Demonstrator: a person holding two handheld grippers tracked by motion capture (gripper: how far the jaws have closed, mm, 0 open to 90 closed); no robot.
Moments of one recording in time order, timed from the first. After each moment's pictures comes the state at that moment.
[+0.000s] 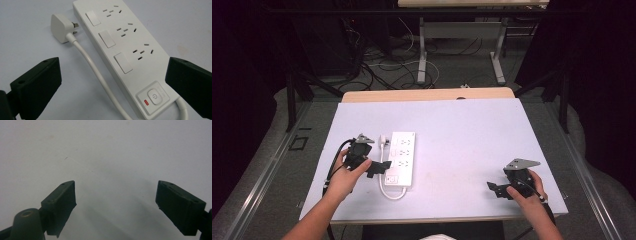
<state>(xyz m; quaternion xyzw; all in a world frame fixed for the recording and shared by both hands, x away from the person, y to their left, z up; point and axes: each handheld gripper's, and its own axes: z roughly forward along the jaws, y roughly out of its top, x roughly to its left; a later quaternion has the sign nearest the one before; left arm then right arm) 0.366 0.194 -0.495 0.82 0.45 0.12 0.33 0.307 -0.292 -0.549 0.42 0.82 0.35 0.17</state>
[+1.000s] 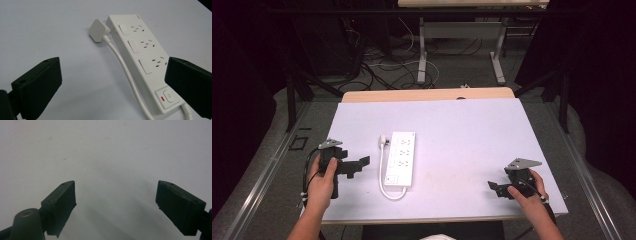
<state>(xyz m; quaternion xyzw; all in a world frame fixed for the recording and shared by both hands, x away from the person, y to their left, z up) 0.346 0.261 -0.503 0.72 0.53 0.12 0.43 0.306 -0.294 -0.548 0.43 0.81 0.35 0.17</state>
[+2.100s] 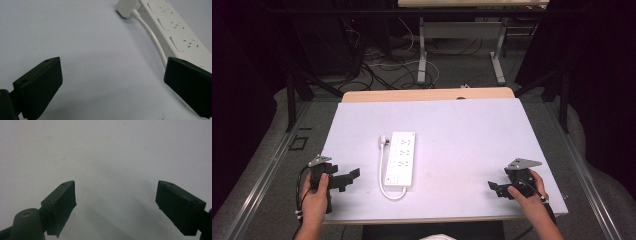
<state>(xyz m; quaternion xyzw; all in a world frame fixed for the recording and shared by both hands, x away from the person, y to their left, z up) 0.323 0.290 -0.546 0.70 0.57 0.13 0.41 0.307 -0.295 -0.549 0.43 0.81 0.35 0.17</state>
